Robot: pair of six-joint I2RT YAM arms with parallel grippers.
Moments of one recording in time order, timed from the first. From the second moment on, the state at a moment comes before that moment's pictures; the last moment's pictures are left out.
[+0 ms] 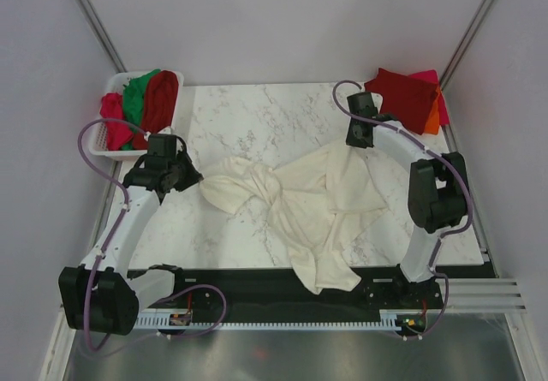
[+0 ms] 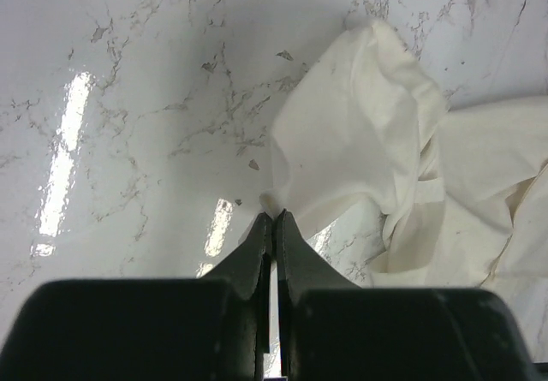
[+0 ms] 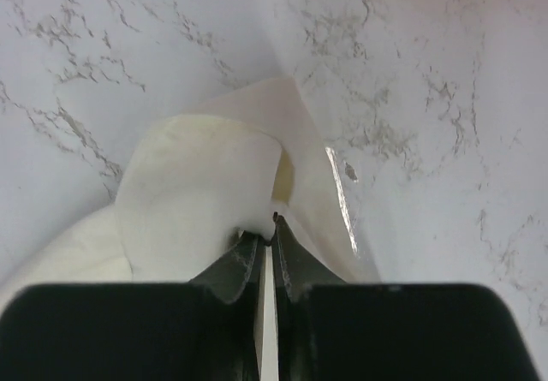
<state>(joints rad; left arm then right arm) -0.10 1.13 0.91 -0.62 0.03 -0.58 0.26 1.85 1.39 -0.48 0.29 0.45</state>
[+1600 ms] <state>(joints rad) -0.10 1.09 0.90 -0.65 0.03 -0.50 0.19 1.77 1.18 -0.39 0.08 0.64</state>
